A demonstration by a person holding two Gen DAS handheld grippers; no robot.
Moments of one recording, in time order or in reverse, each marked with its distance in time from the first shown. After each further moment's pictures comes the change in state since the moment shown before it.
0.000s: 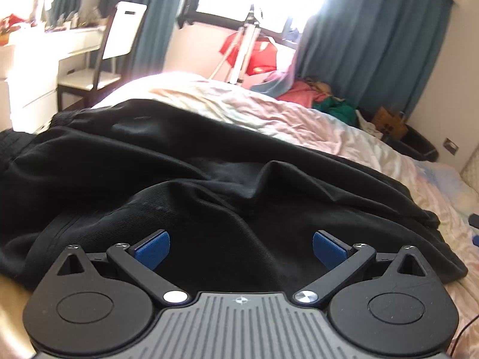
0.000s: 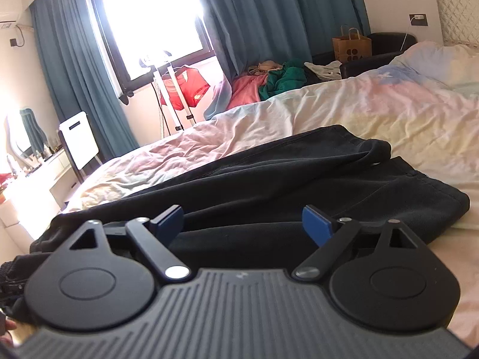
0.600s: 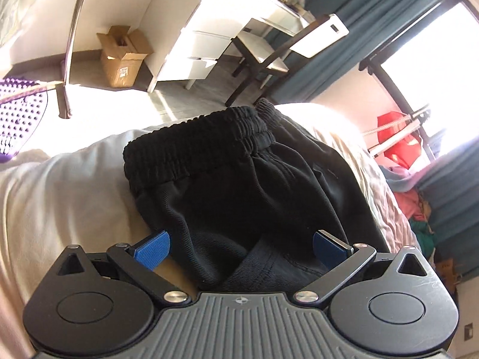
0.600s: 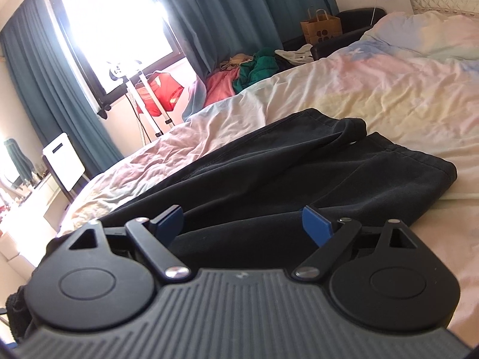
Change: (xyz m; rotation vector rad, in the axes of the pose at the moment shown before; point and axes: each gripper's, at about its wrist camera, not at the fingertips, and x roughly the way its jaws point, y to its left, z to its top) left arm -0.057 0.163 0.019 -0.723 -0.037 0.238; right arm 0.004 -0.033 -0.002 0.156 0.019 -0.053
